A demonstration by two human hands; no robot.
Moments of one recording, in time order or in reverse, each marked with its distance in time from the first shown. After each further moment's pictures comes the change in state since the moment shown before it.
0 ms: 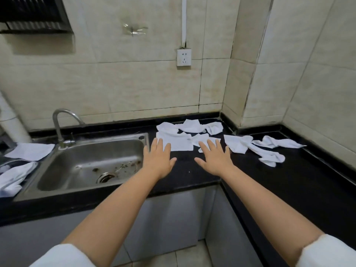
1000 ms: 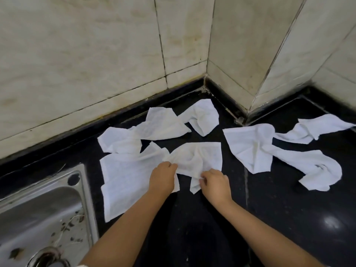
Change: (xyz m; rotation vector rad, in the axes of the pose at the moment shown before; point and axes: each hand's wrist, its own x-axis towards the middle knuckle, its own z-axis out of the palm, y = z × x) left_hand 0.378 0.044 0.204 -0.125 -0.288 0.313; right_hand 0.286 0.117 0.180 0.363 -0.014 0.436
